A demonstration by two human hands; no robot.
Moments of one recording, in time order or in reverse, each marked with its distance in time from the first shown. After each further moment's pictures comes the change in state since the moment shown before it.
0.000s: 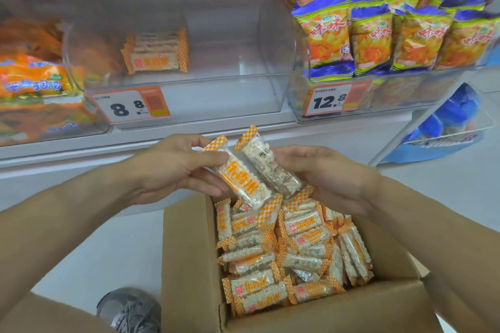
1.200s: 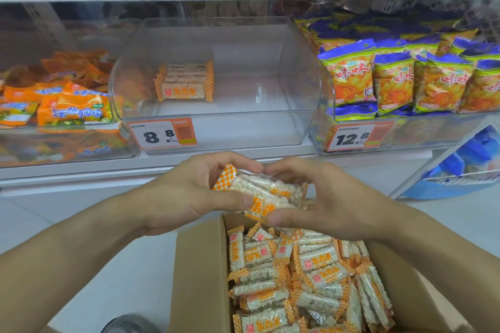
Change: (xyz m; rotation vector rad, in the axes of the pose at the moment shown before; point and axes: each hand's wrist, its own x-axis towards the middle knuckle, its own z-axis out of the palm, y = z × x) left_hand -0.022 0.012 -0.012 0.126 -0.125 0.292; right_hand -0.002 -0.038 0.027 -1.115 -0.007 -0.522
